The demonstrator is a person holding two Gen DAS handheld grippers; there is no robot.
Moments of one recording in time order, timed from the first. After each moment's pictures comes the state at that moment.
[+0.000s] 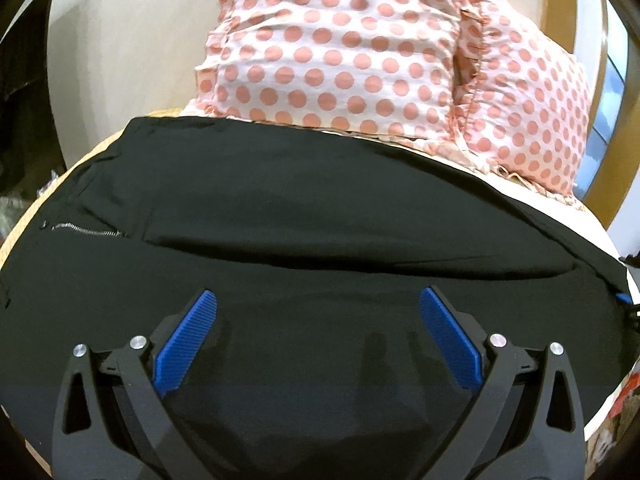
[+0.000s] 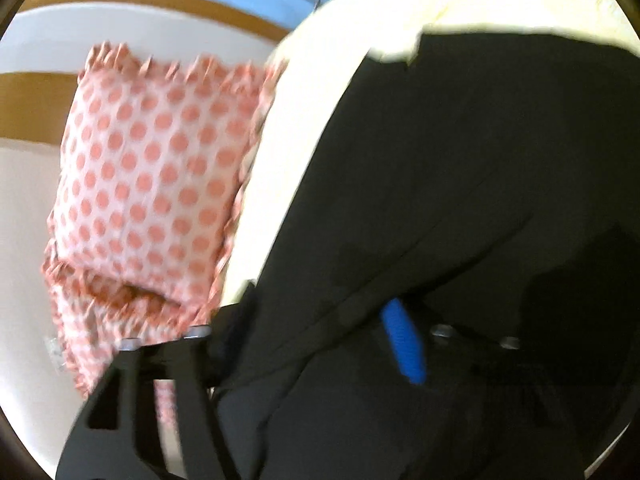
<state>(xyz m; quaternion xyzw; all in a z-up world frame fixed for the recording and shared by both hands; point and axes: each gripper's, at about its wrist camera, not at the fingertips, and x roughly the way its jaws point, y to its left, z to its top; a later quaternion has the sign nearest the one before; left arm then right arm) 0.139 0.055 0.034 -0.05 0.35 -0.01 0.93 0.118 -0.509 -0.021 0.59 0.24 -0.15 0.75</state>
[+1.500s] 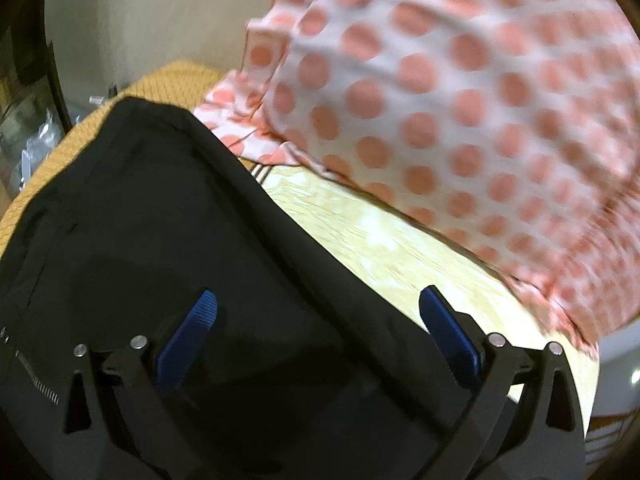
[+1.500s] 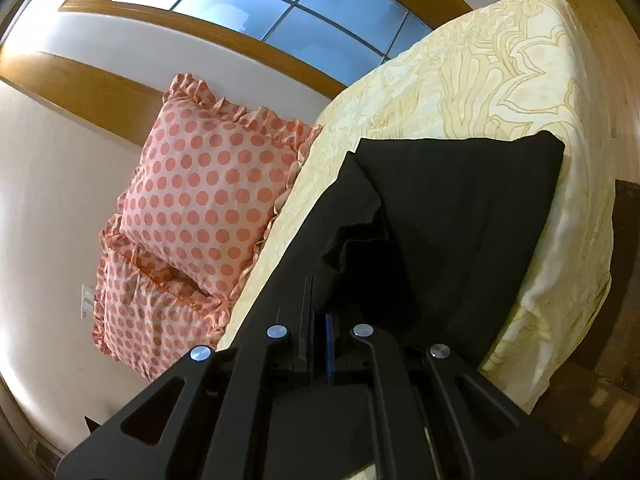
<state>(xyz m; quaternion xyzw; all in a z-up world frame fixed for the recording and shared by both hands) 0.376 0.164 0.052 -0.21 0.47 0.10 0.85 0.013 -0.547 -0.026 0.53 0.15 -0.05 0.83</state>
